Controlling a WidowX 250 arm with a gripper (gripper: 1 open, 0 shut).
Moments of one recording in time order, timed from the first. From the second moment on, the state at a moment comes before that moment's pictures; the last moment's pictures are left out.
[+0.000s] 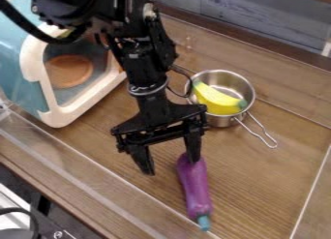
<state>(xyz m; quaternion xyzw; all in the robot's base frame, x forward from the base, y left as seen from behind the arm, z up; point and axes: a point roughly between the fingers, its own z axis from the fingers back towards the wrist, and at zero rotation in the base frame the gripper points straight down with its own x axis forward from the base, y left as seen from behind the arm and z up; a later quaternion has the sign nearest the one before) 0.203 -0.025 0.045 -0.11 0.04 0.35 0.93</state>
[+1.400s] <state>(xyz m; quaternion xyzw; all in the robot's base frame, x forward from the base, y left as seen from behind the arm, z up) 0.207 -0.058 0.027 -0.10 0.05 0.37 0.92</state>
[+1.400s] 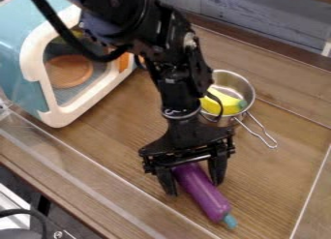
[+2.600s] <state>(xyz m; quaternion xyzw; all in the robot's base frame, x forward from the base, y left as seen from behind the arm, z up) 0.204 -0.056 0.033 -0.10 0.03 0.39 0.91</state>
